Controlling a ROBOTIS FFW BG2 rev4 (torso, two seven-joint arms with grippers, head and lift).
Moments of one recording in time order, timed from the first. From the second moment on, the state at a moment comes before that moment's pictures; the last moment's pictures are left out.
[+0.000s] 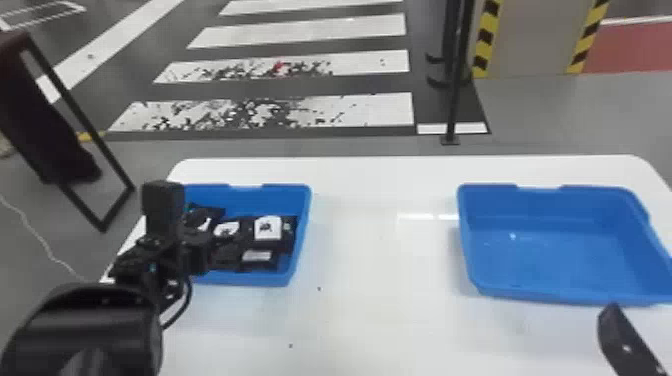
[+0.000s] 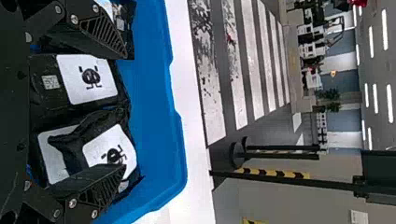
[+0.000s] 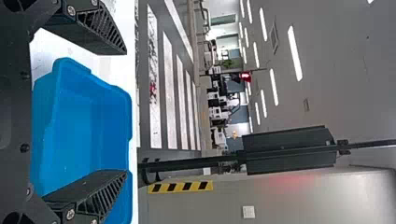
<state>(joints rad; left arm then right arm) 0.13 0.14 0.25 -1.94 -0.12 0.68 -0.41 0.90 -0.01 -0.17 -2.31 -0.24 -0.09 0.36</state>
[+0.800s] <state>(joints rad) -0.11 0.20 0.09 -1.60 -0.10 0.75 -0.50 0.89 -0.01 -0.17 -2.30 -0.25 -0.09 0.36</state>
